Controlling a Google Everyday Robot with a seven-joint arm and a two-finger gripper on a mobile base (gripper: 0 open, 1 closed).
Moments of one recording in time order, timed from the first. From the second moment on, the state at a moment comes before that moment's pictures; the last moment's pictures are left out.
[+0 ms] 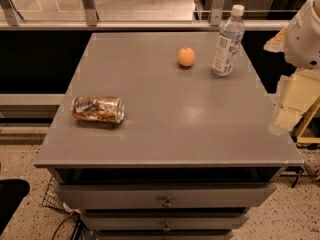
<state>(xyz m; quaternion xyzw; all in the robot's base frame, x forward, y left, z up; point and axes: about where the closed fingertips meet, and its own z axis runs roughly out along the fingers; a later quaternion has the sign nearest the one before) 0.438 -0.216 0.977 -0.60 0.78 -0.04 0.16</state>
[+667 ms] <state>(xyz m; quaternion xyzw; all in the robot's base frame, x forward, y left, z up) 0.453 -0.186 0.979 -0.62 0.77 -0.04 0.16</state>
